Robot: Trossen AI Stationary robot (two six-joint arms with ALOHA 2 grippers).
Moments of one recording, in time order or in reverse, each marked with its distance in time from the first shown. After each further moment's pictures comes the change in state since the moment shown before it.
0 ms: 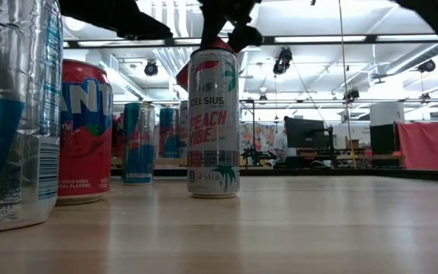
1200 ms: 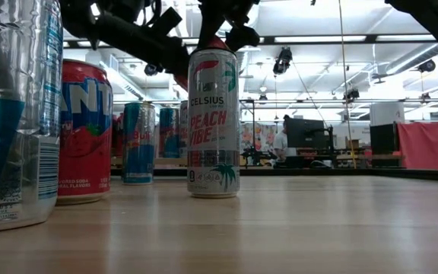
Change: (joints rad) left arm 0.000 0.379 0.054 0.249 -0.216 -0.090; right arm -0.024 0.014 0.039 -0.001 -0.035 -0.032
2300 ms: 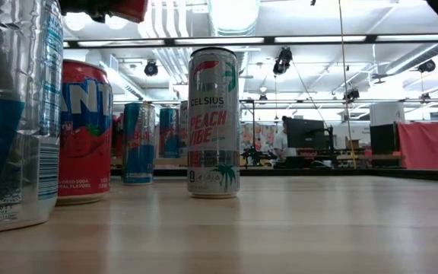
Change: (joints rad) left arm 0.016 -0.730 -0.248 -0.030 0.303 0.043; right arm 0.077 -0.113 -0.052 0.493 -0.129 -0.568
